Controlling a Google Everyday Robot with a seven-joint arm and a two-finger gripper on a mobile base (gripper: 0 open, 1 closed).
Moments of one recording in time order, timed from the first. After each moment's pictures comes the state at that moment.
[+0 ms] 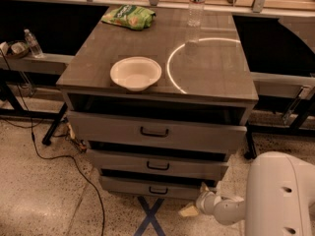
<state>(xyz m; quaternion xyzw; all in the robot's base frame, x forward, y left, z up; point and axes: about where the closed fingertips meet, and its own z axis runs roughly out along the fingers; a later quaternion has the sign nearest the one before) 0.531 -0.170 0.214 -0.38 0.86 0.10 0.33</state>
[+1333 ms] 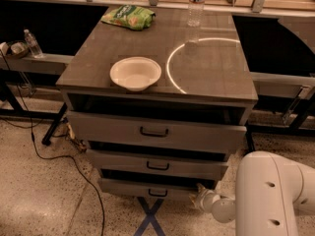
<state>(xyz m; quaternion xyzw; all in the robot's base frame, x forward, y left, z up) 0.548 -0.173 0.187 -0.38 0.86 0.08 0.33</state>
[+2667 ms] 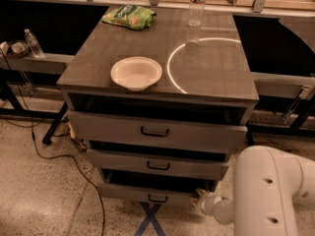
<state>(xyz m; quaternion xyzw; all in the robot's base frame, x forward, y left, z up) 0.528 -0.190 0.196 -0.39 0.87 0.07 0.30</state>
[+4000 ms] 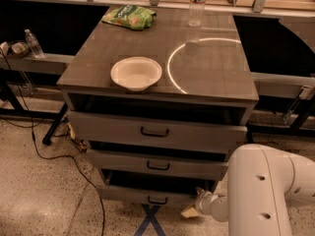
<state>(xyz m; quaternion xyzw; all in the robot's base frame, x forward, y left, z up) 0.529 -0.177 0.188 -0.42 0.86 0.07 0.29</state>
